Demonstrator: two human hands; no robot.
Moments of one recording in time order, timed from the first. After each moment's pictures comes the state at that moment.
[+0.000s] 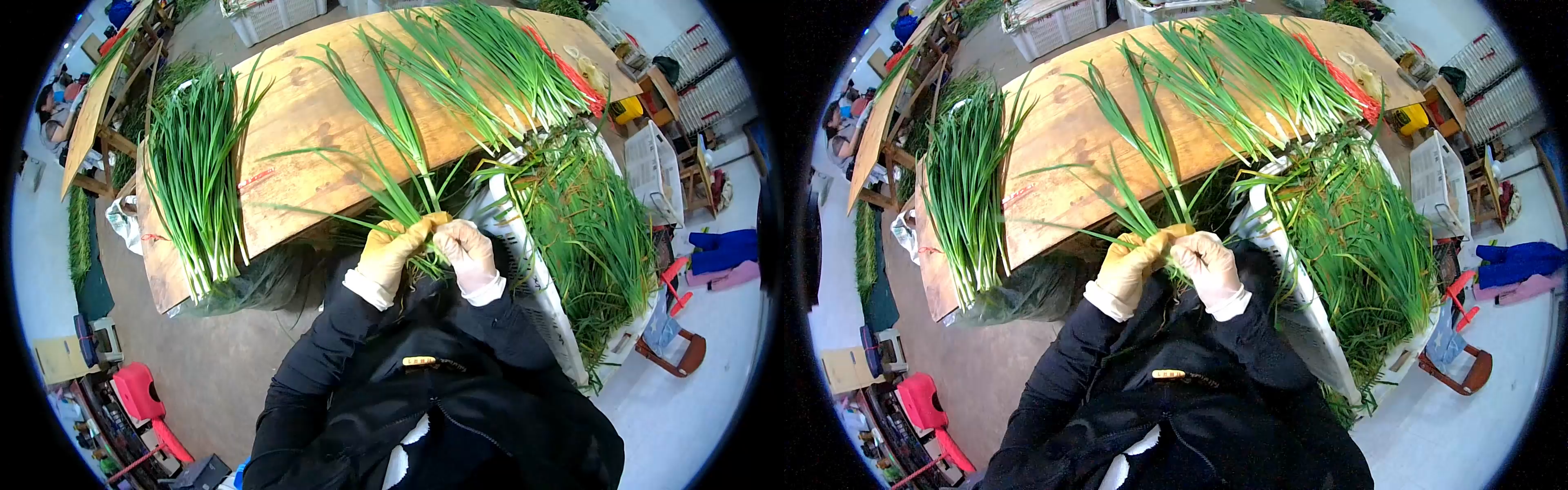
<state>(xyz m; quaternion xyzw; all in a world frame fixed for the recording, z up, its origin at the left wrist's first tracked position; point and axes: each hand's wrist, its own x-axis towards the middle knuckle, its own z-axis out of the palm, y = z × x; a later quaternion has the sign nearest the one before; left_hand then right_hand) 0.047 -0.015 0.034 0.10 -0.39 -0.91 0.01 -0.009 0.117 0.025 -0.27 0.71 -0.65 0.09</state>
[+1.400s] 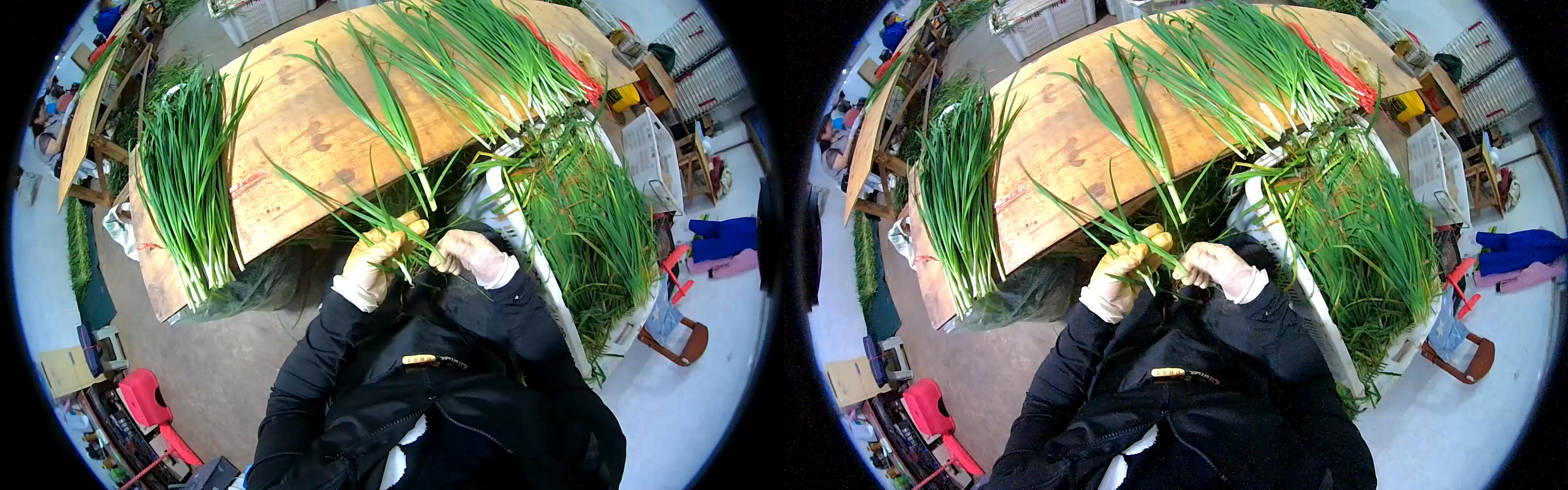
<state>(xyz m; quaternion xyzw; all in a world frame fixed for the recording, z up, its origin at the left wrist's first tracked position) 0.058 -0.025 0.001 0.10 -0.28 -0.95 -0.01 -0.044 0.153 0.002 -0.21 0.54 -0.62 0.52</state>
